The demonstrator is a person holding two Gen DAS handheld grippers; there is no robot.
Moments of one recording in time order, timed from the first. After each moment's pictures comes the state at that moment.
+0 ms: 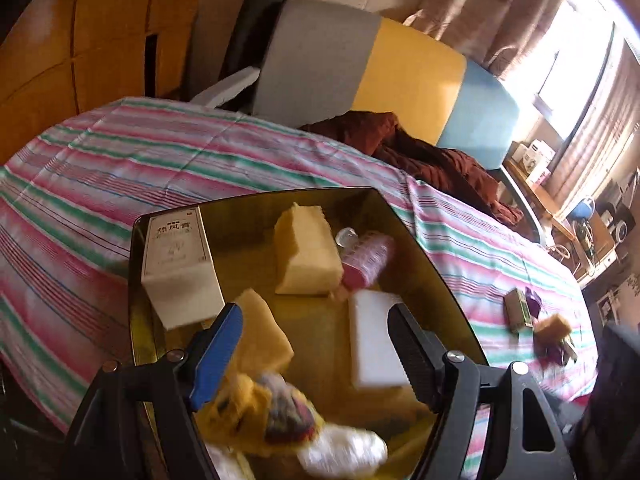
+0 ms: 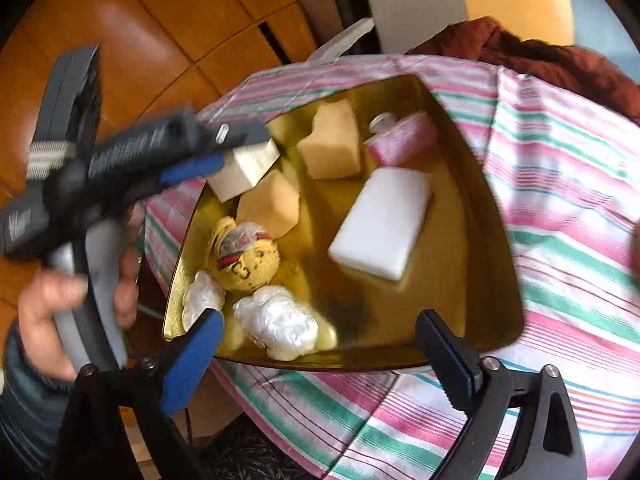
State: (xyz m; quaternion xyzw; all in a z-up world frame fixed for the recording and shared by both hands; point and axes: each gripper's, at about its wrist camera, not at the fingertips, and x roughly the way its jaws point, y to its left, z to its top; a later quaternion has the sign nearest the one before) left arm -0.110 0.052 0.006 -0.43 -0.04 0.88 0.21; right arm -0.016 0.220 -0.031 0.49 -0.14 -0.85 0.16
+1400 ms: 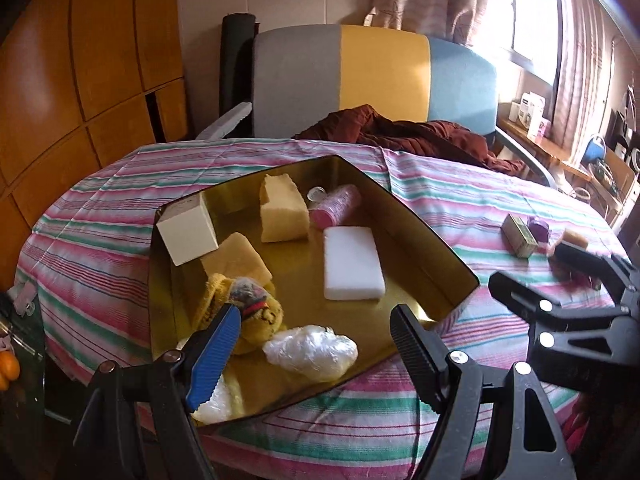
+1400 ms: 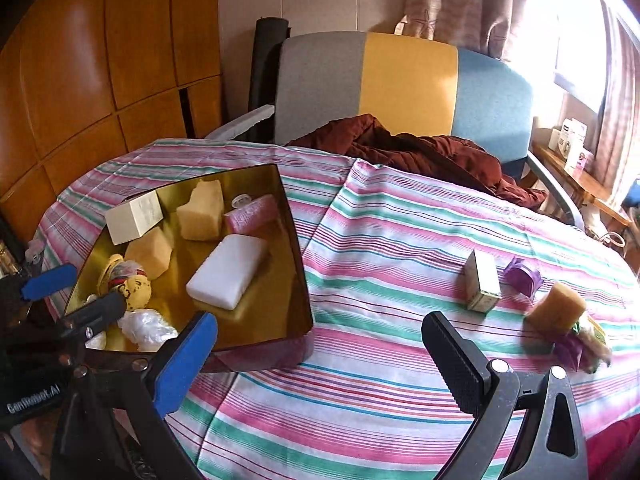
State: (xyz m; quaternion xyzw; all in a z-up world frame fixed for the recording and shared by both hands) left arm 0.005 0.086 0.002 -0.38 0.07 0.91 0.18; right arm 0.042 0.261 0.001 0.36 -0.01 -0.93 -0.06
